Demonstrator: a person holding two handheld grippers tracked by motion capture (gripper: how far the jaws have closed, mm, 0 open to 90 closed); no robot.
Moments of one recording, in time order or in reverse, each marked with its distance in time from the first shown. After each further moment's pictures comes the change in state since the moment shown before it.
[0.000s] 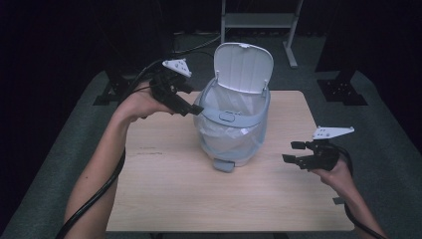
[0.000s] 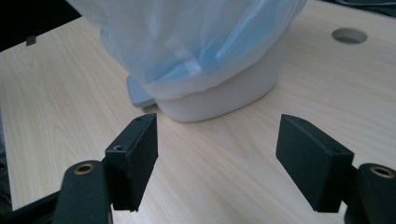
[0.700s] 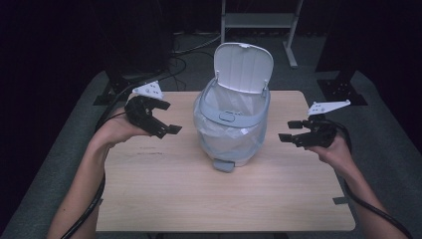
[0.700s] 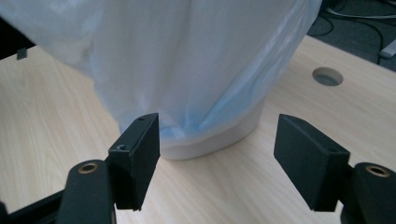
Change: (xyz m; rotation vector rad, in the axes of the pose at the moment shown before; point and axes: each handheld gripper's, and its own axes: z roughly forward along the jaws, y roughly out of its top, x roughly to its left) left arm -0.016 -0.075 -0.018 -0.049 0.050 -0.075; right arm -0.005 0.066 -0.002 0.023 -0.027 -0.045
